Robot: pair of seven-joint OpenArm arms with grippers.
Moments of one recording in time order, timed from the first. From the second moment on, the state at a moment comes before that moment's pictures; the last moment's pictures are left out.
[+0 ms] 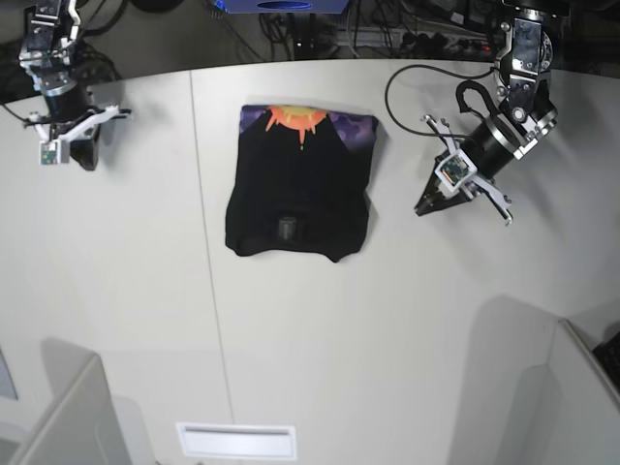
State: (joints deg) left arm 18.7 -24.2 -4.4 96.2 19.3 -32.1 -13.3; right arm -31.8 15.0 23.6 98.7 15.9 17.6 -16.6
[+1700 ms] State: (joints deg) left arm 67.2 -20.5 -8.1 90.8 21.6 -23.6 -40.1; right arm -62.9 9.4 14.7 101.3 1.0 18.5 -22.9
